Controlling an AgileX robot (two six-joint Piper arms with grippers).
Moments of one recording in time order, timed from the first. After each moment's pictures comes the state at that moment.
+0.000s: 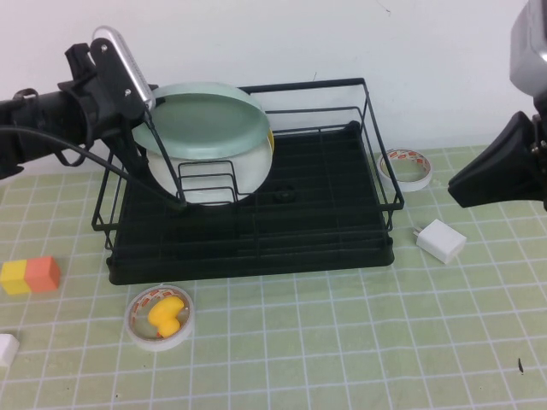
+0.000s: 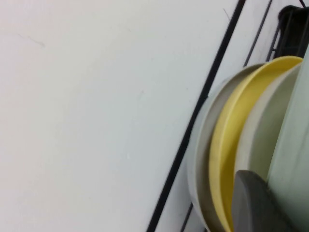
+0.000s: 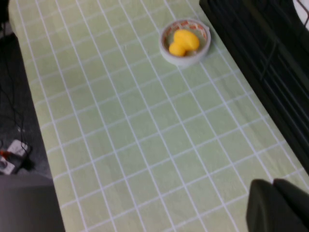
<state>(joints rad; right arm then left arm) 0.16 1.46 -1.40 0.73 1.29 -1.14 -0.06 1.88 -1.41 -1.68 0.48 2.72</state>
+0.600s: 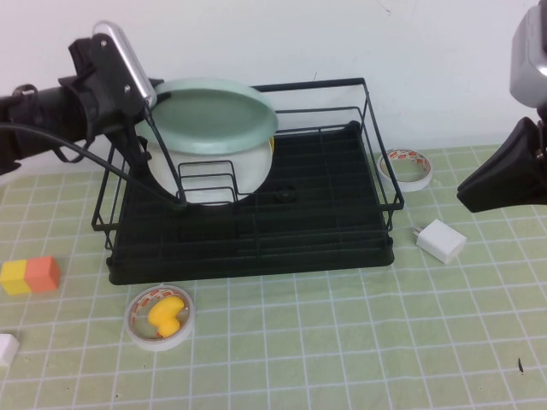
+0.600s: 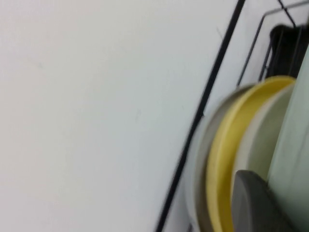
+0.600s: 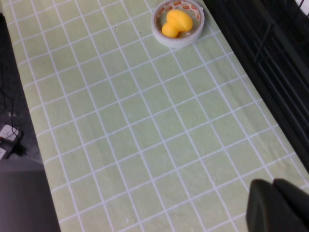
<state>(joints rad) 0.16 1.46 -1.40 0.68 1.29 -1.14 -0.06 1.87 -1.41 -1.68 0.53 2.71</state>
